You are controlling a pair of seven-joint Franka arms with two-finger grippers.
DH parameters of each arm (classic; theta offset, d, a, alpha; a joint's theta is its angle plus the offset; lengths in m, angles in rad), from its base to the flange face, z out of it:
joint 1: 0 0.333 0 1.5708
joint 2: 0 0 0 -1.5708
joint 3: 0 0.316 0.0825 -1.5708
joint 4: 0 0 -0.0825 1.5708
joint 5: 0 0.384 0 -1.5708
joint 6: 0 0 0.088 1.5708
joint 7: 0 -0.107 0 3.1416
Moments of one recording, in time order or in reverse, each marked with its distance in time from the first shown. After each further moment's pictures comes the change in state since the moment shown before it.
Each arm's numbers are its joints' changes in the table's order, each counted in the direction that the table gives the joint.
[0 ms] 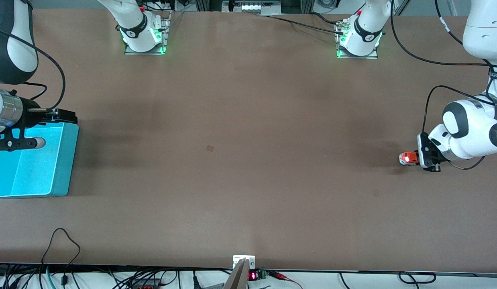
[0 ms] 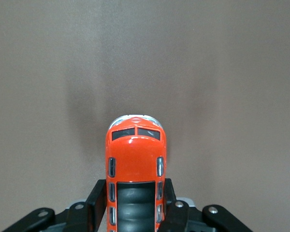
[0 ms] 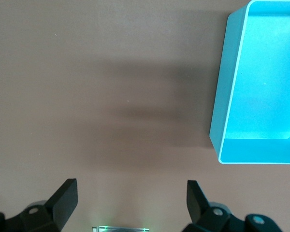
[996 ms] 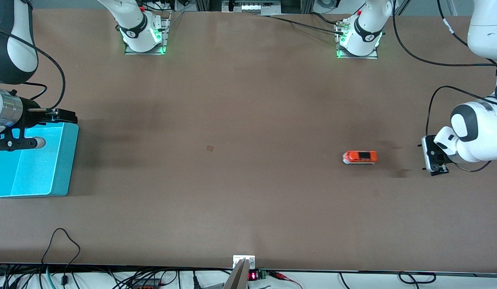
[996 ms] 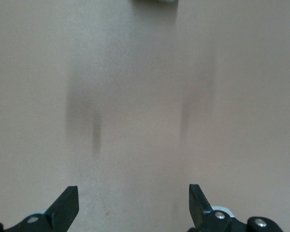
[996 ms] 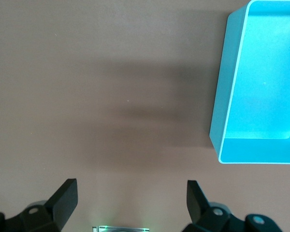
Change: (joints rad) left arm 0.007 0.009 -0.008 -0.083 -0.001 0.151 0.102; right arm 0.000 0.000 0.000 0.000 0.000 0.001 0.000
